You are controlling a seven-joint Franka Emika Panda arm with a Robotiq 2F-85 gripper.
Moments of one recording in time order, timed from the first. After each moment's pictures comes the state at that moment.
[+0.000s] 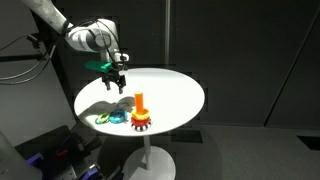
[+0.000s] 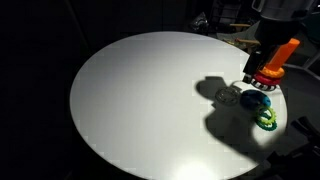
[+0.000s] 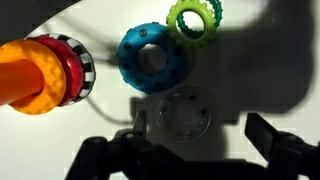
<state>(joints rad) 0.15 0.03 0.15 -2.41 -0.05 2.33 0.05</state>
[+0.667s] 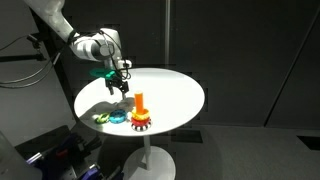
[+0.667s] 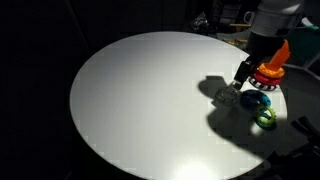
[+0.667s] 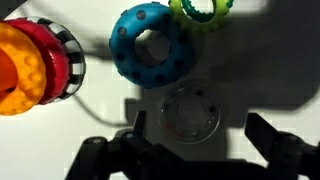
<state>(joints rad) 0.15 0.12 0.14 -2.41 -0.06 2.46 0.06</state>
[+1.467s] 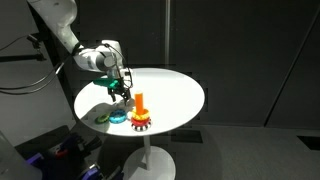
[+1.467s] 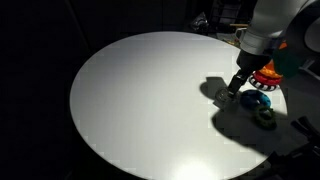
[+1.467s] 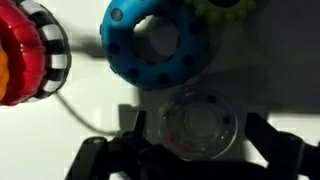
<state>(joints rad) 0.16 0.24 0.12 -2.41 -0.14 2.59 0.08</state>
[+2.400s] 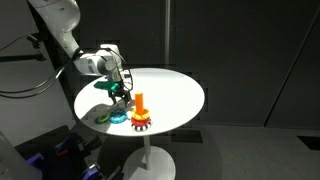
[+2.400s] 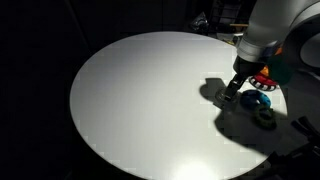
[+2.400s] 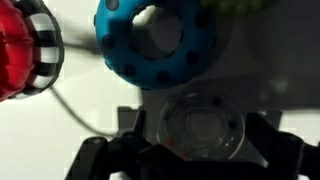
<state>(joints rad) 0.20 0.29 0.08 -2.41 -0.21 2.65 0.13</state>
